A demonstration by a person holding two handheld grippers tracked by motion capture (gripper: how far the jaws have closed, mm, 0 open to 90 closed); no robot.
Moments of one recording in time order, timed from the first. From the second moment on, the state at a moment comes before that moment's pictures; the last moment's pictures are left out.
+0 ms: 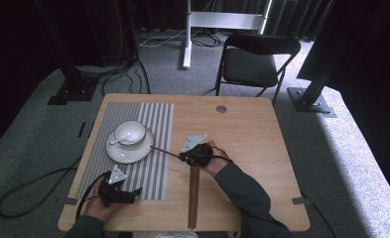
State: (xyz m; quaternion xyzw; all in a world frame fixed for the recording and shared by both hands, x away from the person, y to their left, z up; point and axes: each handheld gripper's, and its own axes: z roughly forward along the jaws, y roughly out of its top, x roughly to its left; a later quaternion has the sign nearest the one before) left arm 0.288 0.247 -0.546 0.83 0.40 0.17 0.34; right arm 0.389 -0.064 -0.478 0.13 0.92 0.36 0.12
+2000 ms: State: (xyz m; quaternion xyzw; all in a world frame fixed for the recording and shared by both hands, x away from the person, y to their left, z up) left arm 0.288 0.247 -0.546 0.83 0.40 0.17 0.34; right arm 0.404 -0.025 -0.483 0.08 0.93 0.35 0.10
